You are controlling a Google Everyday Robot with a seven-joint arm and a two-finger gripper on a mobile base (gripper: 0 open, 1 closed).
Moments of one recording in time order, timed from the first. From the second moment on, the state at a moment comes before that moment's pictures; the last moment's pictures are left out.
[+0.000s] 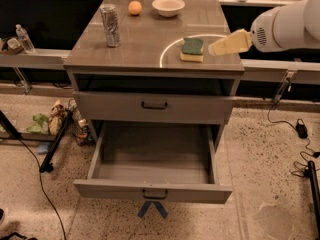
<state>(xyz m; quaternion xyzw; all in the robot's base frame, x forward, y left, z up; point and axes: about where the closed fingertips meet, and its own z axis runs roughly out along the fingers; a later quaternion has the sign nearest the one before) 0.655 -0.213 0.963 -0.23 0.84 0.02 0.49</state>
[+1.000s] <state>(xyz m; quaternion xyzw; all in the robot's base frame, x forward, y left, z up) 0.718 -0.165 0.905 -0.18 0.84 0.03 0.50</state>
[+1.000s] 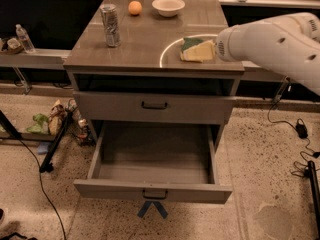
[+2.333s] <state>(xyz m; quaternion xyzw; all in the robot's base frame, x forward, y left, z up) 0.785 -0.122 0.860 -0.17 0.84 0.04 0.52</state>
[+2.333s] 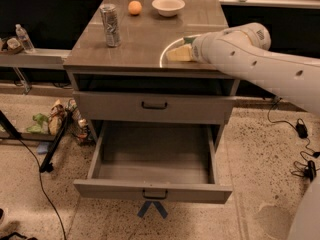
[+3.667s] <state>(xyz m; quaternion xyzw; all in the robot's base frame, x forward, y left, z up) 0.836 -0.105 0.864 -0.17 0.81 0.04 0.55</state>
